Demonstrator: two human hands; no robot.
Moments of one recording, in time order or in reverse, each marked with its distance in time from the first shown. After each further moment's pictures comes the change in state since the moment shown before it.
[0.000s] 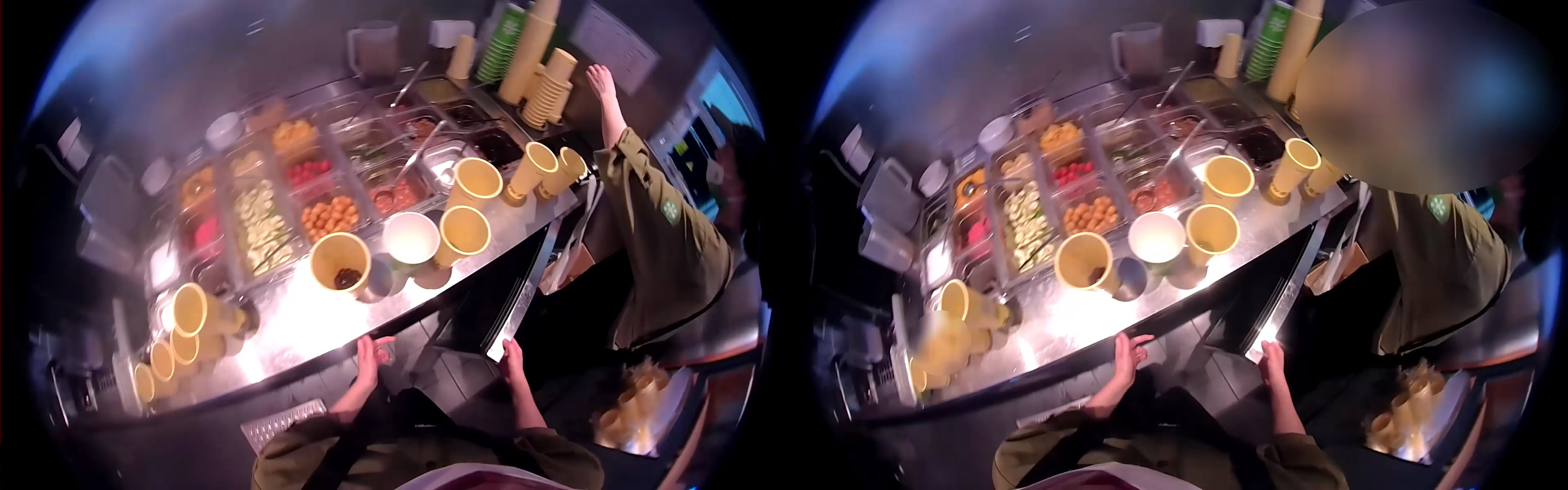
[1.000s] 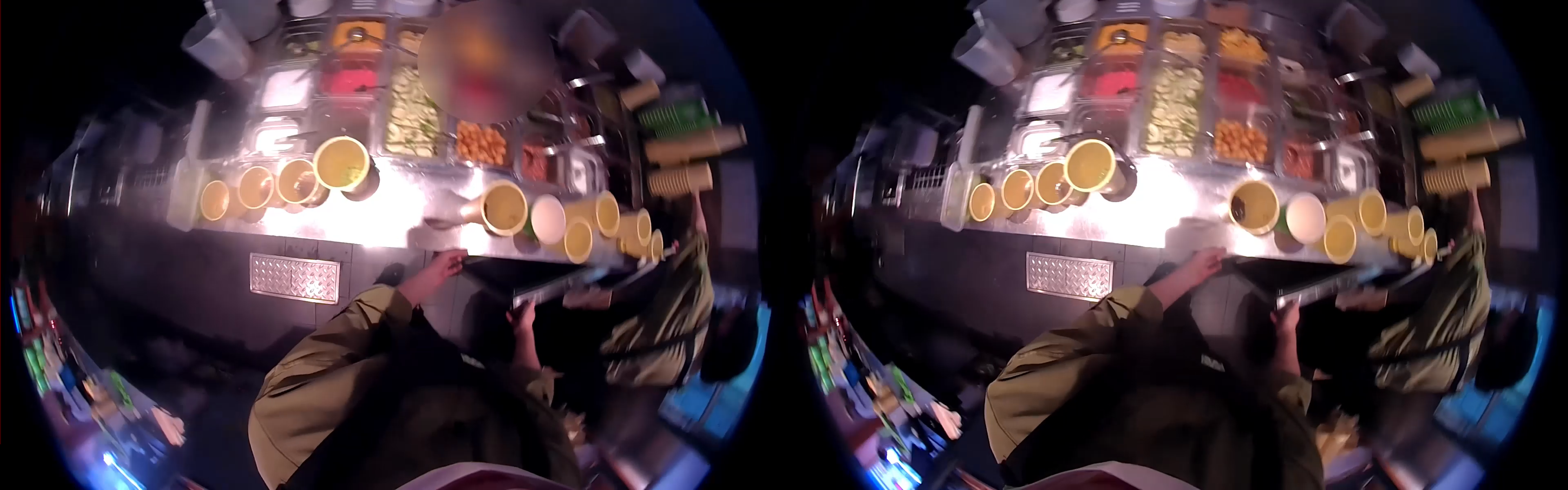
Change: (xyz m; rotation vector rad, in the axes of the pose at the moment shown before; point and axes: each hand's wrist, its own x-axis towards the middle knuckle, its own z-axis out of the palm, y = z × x) left_hand 0.006 0.036 0.013 -0.485 0.138 -0.375; right_hand 0.026 -0.020 0.060 -0.377 0.087 0.486
